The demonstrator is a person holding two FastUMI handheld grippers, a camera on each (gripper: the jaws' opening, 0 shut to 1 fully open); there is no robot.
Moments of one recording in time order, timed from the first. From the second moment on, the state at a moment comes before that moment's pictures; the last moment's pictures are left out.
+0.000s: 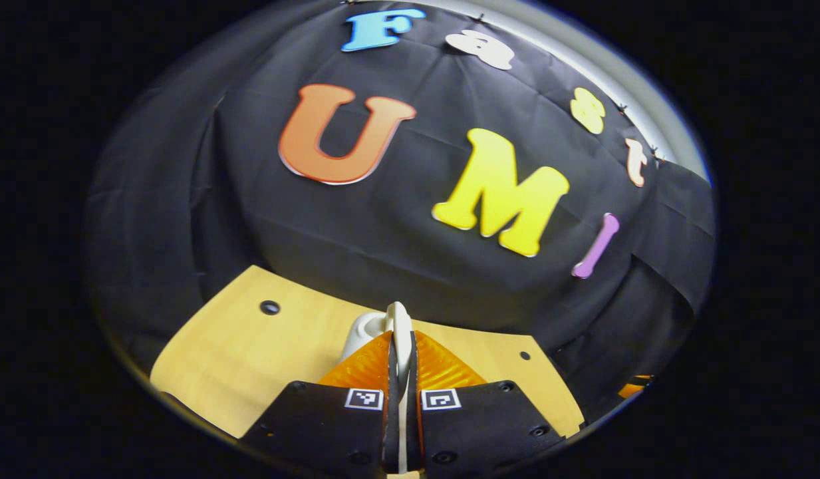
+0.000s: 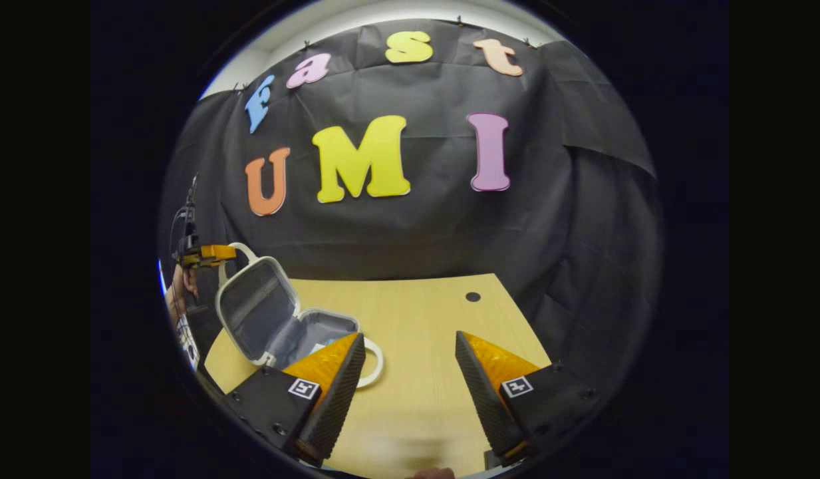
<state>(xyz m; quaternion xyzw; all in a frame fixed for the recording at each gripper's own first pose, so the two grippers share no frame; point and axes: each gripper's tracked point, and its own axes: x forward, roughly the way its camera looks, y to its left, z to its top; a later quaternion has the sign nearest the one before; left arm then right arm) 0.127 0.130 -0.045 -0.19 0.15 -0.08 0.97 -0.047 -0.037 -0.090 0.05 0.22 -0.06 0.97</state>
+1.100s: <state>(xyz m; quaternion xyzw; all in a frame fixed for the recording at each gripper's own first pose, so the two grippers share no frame) 0.109 -0.169 -0.247 -0.09 0.35 -0.18 0.92 -0.112 -0.192 -0.121 0.05 0.26 -0.14 0.95</state>
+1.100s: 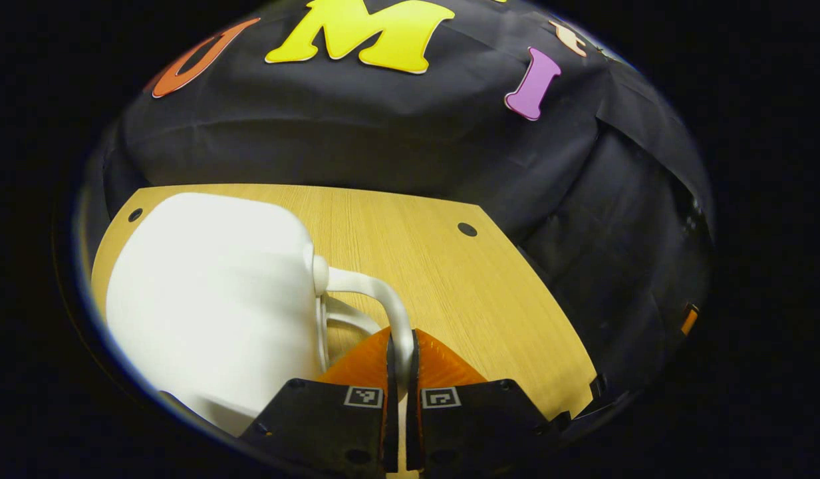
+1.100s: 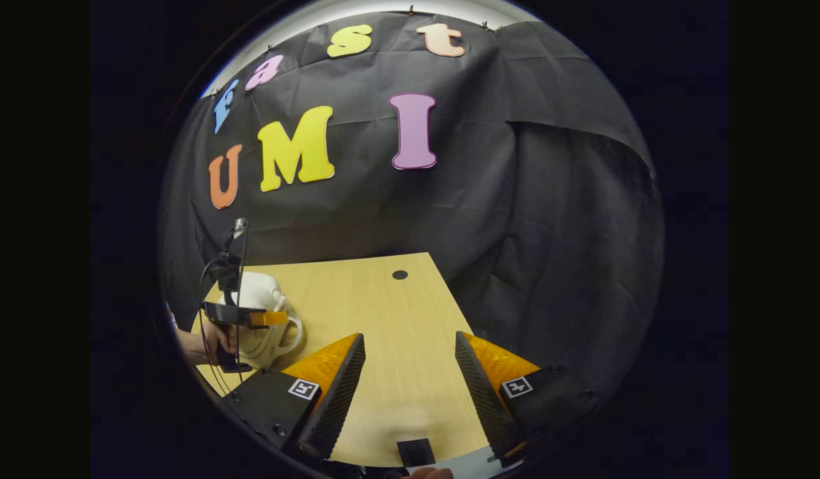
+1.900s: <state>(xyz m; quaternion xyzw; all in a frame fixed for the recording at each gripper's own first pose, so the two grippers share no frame) 0.076 -0.162 -0.152 -0.04 0.35 -0.11 0.93 -0.009 -0.130 -0.089 0.03 0.22 -0.04 0.97</state>
